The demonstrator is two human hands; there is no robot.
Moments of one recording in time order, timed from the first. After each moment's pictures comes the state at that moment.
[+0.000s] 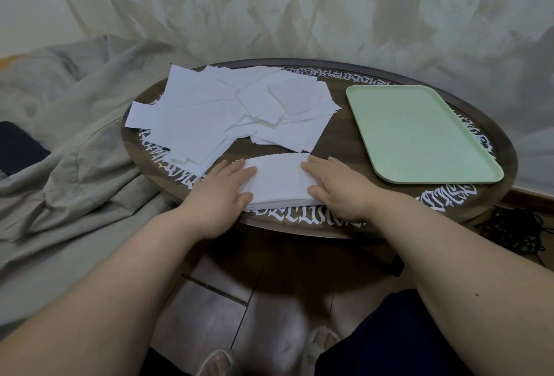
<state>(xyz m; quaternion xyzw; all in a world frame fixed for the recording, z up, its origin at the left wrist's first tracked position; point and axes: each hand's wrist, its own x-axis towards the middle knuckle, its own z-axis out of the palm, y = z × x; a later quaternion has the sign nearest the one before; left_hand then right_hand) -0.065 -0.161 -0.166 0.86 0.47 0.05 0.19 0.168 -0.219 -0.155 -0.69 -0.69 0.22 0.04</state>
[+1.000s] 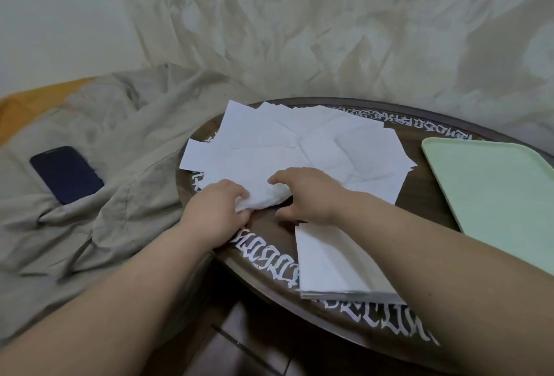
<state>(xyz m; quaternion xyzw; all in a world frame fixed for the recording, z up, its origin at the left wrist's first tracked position) -0.127 -0.051 -0.162 0.78 0.60 0.11 0.11 0.065 -0.063 -0.129 -0.58 -0.80 0.15 0.06</state>
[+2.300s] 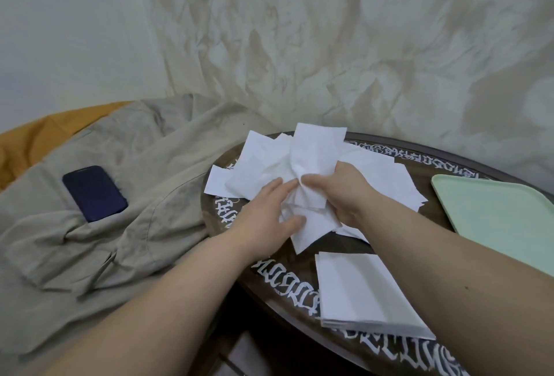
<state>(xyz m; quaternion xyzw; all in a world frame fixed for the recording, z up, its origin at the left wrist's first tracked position) -0.103 -0.062 -0.119 0.80 0.51 0.20 0.27 0.057 -0.053 -0.085 -0.60 -0.43 0.49 0.46</state>
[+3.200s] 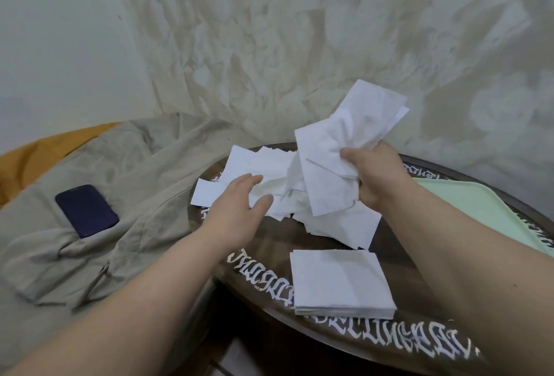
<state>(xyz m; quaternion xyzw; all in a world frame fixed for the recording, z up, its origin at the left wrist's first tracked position) -0.102 -0.093 -0.070 0.76 0.55 0.25 0.23 0.115 -0.101 -0.020 -0.53 -0.32 0.46 0.64</state>
